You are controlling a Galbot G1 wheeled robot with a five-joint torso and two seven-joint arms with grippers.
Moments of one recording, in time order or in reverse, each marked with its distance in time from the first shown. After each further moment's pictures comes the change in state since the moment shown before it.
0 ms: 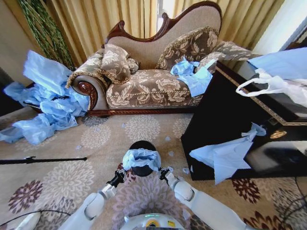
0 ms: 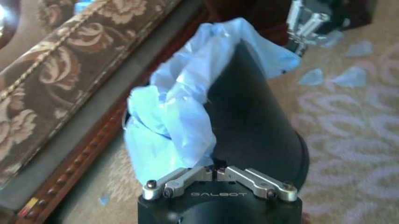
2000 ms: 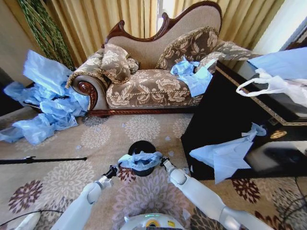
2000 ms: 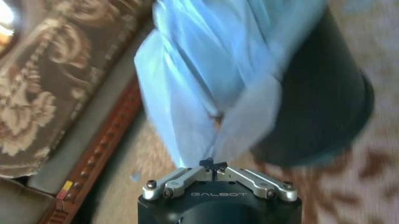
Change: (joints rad) left arm -0.183 -0.057 -0.056 0.250 0.120 -0.079 -0.020; right arm 0.130 0.126 0.053 -0.222 -0.069 0.072 0.013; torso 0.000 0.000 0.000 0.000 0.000
